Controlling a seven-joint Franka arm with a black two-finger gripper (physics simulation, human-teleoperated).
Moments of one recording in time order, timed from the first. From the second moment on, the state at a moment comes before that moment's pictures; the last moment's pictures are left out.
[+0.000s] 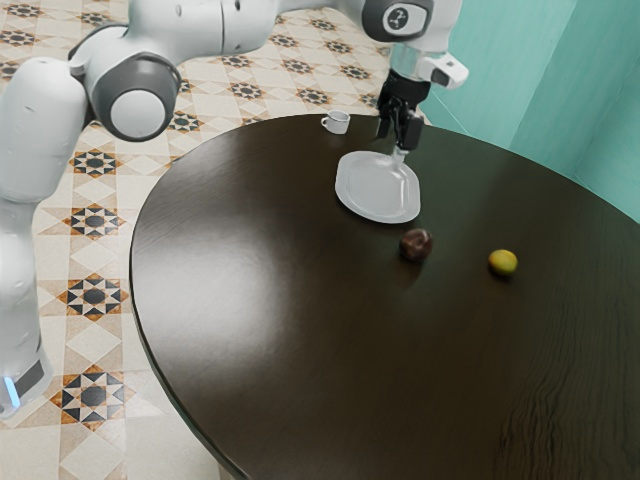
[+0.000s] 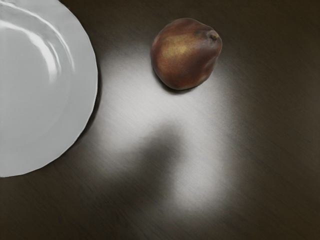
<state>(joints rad) 0.15 0.36 -0.04 -1.06 0.00 1.45 0.15</state>
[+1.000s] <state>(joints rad) 0.11 0.51 -0.05 -1.02 0.02 1.69 0.05</state>
